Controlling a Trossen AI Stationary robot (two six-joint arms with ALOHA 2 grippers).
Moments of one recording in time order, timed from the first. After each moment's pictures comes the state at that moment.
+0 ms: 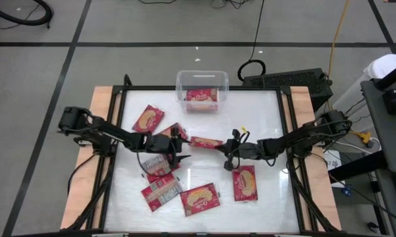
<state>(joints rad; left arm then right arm) -0.08 1.56 0.54 0.53 -0.15 0.16 0.19 1.53 0.46 0.60 0.40 0.22</state>
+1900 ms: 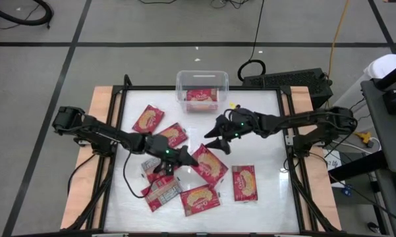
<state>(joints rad) -0.18 1.48 0.73 0.47 0.14 1.54 -0.12 1.42 0.78 0.28 -0.37 0.46</state>
